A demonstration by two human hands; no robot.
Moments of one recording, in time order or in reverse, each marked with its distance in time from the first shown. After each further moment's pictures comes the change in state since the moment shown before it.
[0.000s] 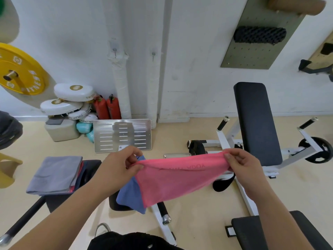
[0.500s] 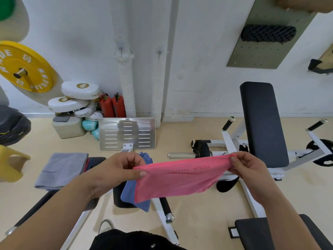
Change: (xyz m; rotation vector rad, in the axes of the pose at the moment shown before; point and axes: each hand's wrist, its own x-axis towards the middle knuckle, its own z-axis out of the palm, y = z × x) left_hand -0.011 0.003 -0.028 -0.620 -0.408 -0.216; right_hand 0.001 0.010 -0.007 0.156 -0.132 0.066
